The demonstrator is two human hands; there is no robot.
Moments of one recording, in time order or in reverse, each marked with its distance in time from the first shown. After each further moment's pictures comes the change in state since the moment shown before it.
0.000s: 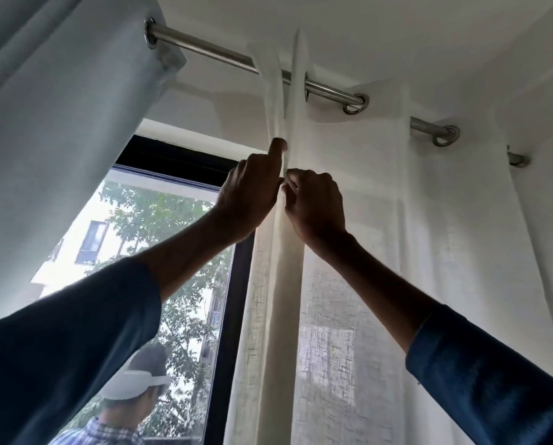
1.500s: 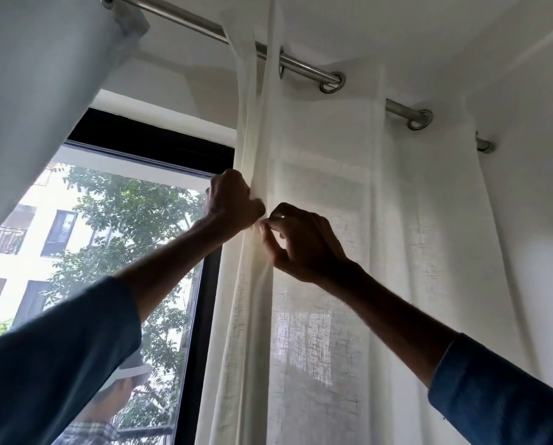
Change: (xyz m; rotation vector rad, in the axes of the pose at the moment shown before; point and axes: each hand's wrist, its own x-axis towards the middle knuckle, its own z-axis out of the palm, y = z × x) left_hand -0.028 0.018 0.040 -0.240 -0.200 -0.584; right_hand -0.073 0.046 -0.007 -0.009 -0.209 -0.293
